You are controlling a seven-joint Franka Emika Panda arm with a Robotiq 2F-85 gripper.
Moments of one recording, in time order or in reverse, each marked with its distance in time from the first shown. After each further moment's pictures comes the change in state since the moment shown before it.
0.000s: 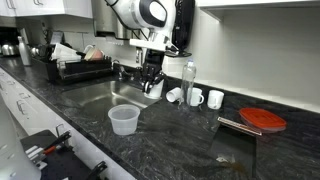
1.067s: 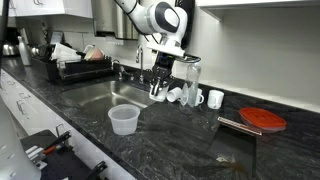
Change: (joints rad) arm -0.026 0.170 -0.006 0.179 -0.004 -0.092 -0.209
